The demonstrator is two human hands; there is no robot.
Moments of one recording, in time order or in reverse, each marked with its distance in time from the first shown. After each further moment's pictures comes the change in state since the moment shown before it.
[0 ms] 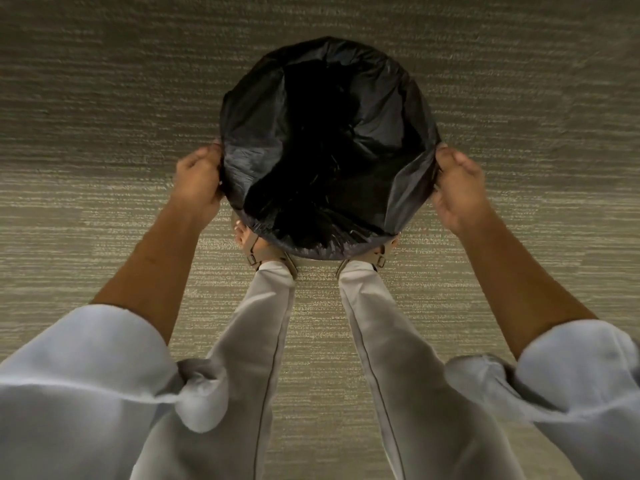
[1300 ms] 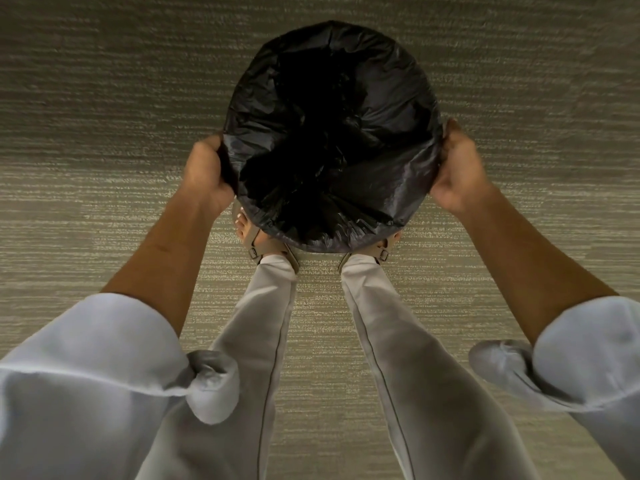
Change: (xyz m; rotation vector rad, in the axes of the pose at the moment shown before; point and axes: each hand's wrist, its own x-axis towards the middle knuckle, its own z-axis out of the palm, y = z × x) left_hand -0.006 0.001 0.015 -0.146 -0.117 -0.130; right_hand -0.003 -0.016 0.019 0.061 -0.100 0.179
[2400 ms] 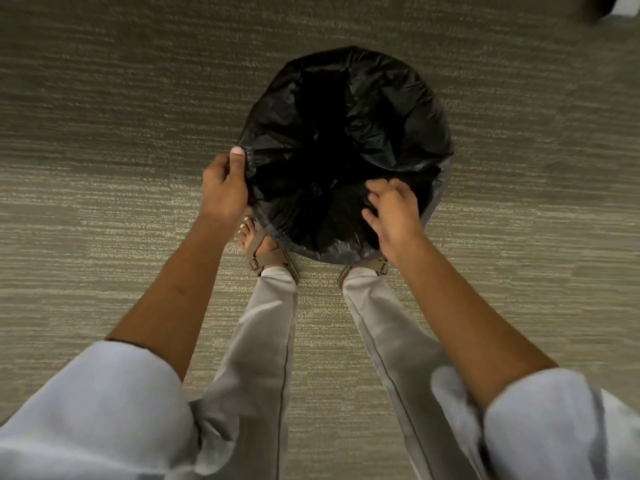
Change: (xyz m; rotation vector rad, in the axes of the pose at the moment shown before) left_hand -0.014 -0.015 -0.024 0.477 0.106 0.316; right_hand -0.044 0.071 0.077 -0.154 0.184 -0.035
